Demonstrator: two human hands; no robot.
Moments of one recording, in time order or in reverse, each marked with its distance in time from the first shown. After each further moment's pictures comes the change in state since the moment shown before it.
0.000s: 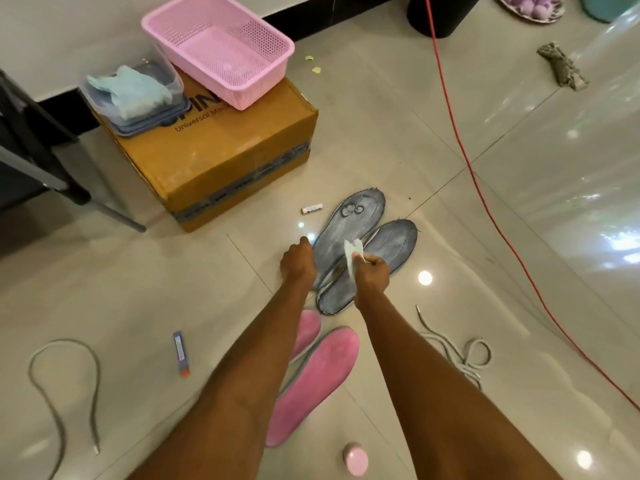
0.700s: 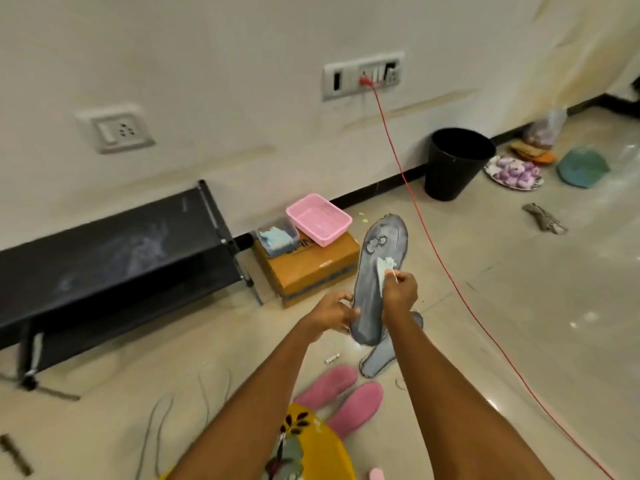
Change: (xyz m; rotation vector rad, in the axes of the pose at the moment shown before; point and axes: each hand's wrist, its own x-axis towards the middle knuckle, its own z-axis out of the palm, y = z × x) left_hand -0.283 0.025 -0.264 -0.876 -0.250 0.208; right_hand -0.266 -0.210 -0.127 0.166 -0.093 -0.357
